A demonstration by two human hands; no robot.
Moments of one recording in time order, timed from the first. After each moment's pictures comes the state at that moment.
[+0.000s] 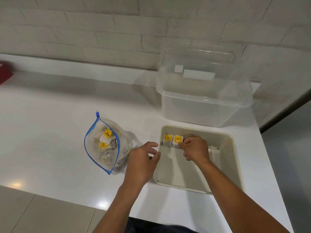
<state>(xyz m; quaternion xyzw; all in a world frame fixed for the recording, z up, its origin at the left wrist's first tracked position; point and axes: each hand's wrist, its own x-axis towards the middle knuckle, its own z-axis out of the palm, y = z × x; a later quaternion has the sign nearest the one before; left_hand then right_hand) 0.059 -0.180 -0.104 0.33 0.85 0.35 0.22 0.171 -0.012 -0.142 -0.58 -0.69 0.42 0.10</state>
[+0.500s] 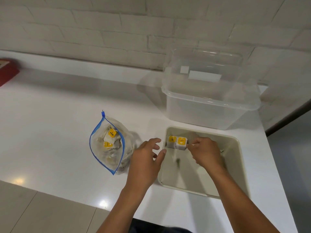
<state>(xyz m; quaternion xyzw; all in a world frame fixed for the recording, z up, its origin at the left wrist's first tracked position) 0.061 -0.185 -0.098 0.36 0.84 0.38 0.16 0.183 -0.017 -0.117 -0.56 -0.74 0.36 0.07</state>
